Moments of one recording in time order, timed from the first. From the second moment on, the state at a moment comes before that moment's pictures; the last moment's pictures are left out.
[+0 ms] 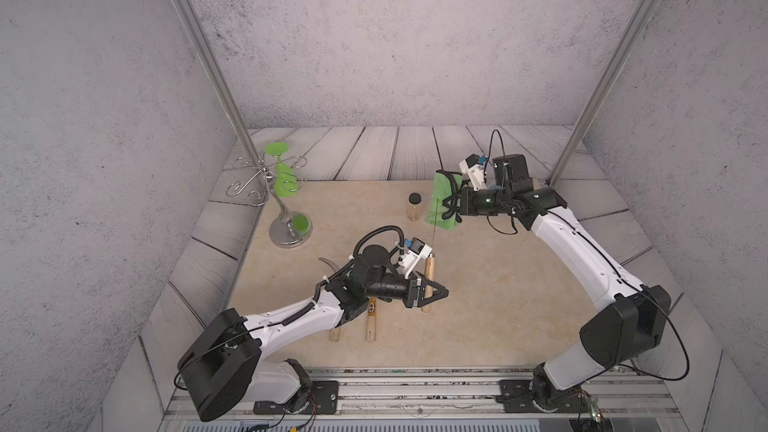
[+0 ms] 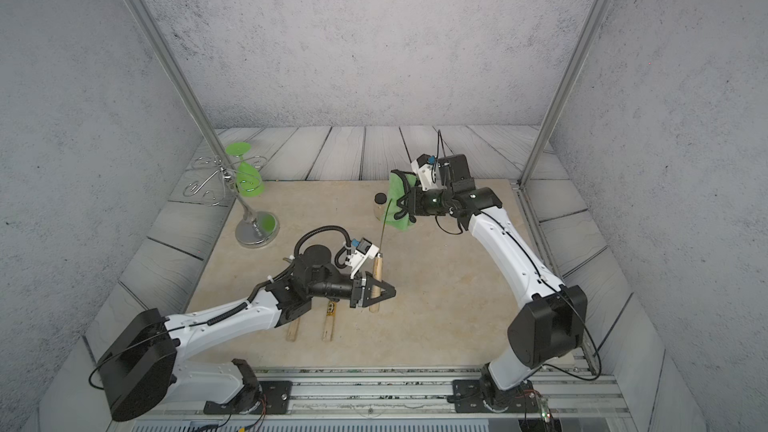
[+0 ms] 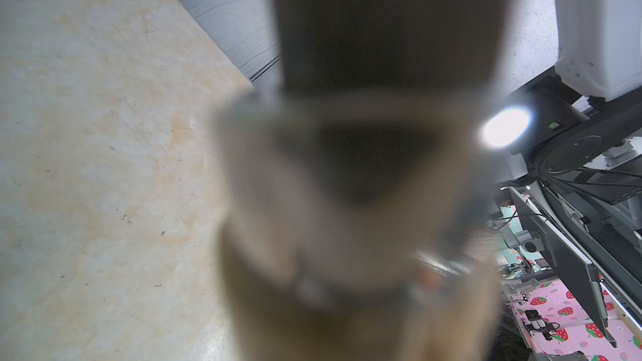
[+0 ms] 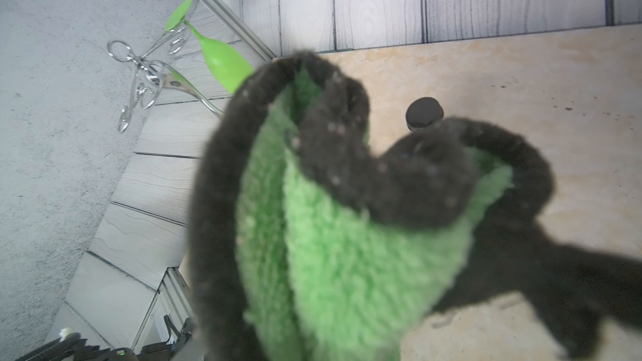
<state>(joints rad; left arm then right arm) -0.84 1.32 0.69 0.41 0.77 -0.70 0.35 1.57 1.58 -0.66 -0.58 0.33</state>
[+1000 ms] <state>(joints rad) -0.84 1.48 0.85 0.44 0.77 -0.66 0.43 1.41 1.47 -0.72 -0.61 0.18</state>
